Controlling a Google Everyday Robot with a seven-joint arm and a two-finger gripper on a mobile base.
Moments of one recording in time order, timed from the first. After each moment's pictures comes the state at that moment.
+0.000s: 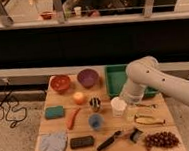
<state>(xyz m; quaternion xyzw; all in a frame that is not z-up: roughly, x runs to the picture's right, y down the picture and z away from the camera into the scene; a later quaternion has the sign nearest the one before) 0.133 0.157 0.703 -0.38 -0.10 0.01 0.92</state>
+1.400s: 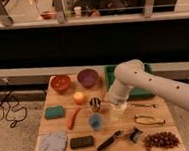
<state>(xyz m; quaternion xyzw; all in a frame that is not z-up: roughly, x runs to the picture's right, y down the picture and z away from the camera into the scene) 0.057 0.158 0.719 -0.38 -0.17 0.02 0.91</state>
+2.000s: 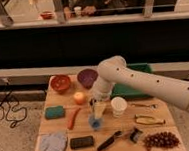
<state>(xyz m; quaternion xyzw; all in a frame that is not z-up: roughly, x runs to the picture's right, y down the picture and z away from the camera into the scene) -0.020 0.120 0.730 -0.35 -0.21 -0.03 0.91</state>
